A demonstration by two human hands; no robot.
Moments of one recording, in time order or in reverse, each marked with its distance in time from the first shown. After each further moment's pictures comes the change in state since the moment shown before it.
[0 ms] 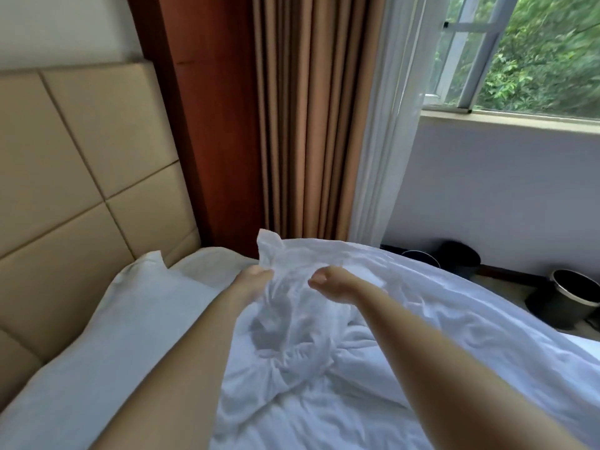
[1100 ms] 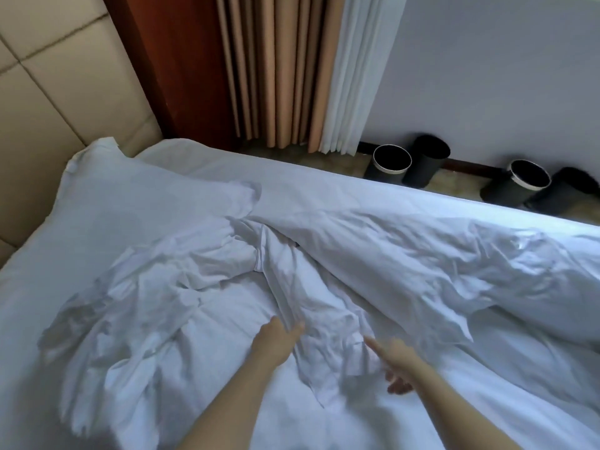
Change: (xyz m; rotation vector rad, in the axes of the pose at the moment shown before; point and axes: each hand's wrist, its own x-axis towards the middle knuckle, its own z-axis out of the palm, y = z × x) left_hand -0.169 -0.219 0.162 0.408 -0.290 -0.268; right_hand -0.239 0.182 0.212 0.380 -0.251 0.938
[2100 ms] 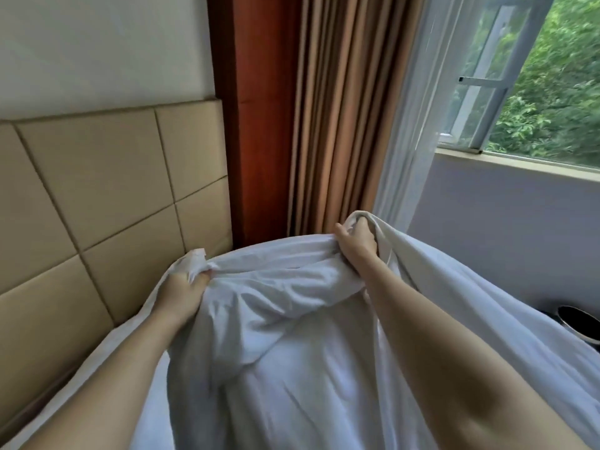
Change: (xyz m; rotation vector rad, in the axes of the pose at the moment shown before) left_hand -0.138 0.015 -0.322 -0.496 0.837 0.319; right_hand -0.214 -0.328 -0.121 0.352 0.566 -0.996
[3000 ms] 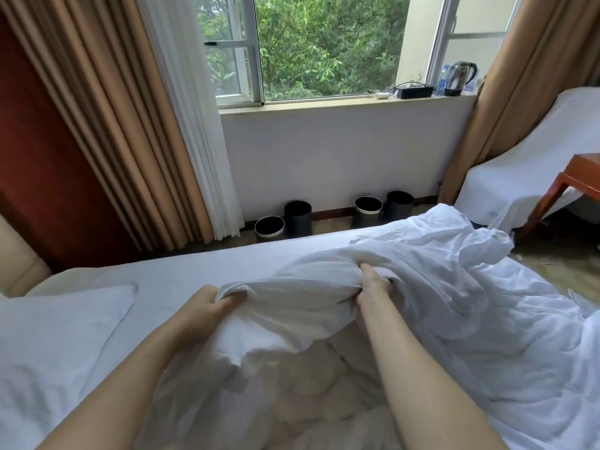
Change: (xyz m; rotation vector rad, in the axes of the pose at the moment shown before) left_hand -0.418 0.167 0.212 0.198 -0.946 0.462; right_hand -0.304 0.338 -0.400 1.180 0.796 0.716
